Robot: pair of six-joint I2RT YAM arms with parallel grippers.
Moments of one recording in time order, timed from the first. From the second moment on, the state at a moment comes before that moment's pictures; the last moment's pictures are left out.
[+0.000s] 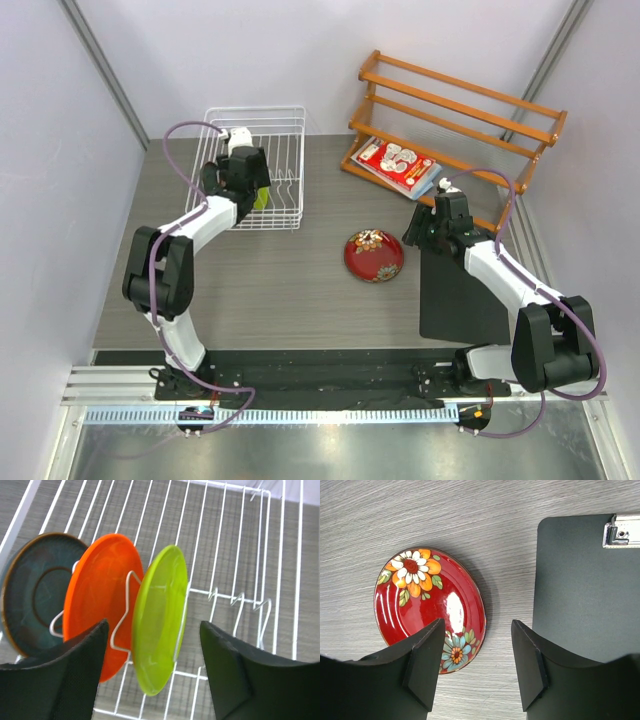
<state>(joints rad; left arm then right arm) -0.31 1.79 1.24 0.10 -0.45 -0.25 0.19 1.31 0.80 -0.29 -0.01 0.46</state>
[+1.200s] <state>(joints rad) -0.30 1.86 1.32 0.06 -0.47 -0.20 0.19 1.31 0.80 -0.29 -0.05 0.44</state>
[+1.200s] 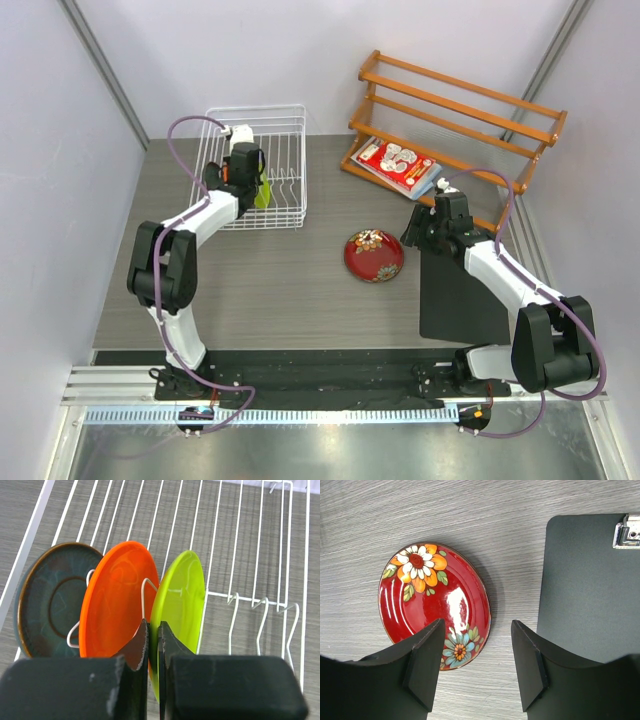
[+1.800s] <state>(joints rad) -0.36 1.65 1.35 -0.13 -0.56 -0.13 0.19 1.30 0.86 -0.32 -0.06 0.44</state>
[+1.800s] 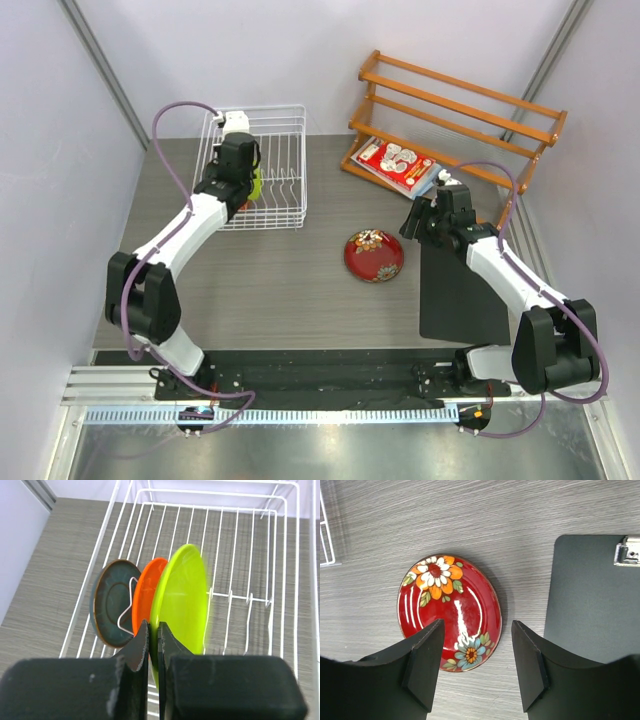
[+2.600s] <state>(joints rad) -0.45 1.49 1.07 0.08 0.16 -0.56 0.20 1.39 0.88 0.11 -0.52 0.61</state>
